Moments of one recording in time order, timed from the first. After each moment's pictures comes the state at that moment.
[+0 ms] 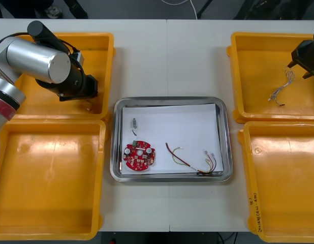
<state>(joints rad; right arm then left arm) -1.07 -0.67 -0.19 -0.67 -0.47 1.32 1.13 -0.82 0.63 -0.40 -1.22 0.74 1.23 -1.14</state>
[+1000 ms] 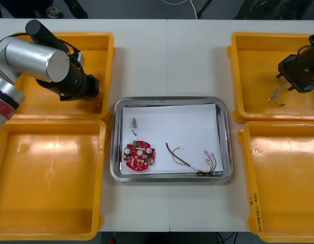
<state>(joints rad) -1.13 -0.61 -0.19 -0.39 -0.40 1.08 0.96 -0.82 0.63 -0.39 -1.22 0.78 1.24 -1.14</state>
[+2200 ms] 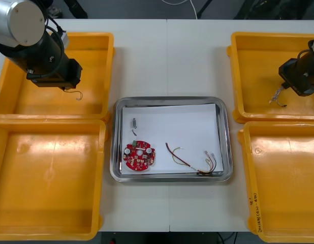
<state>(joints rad) -1.14 -0.61 -0.20 -0.36 -0.38 1.08 0.96 -0.84 0.65 -0.19 -1.55 0.71 1.78 -1.17</state>
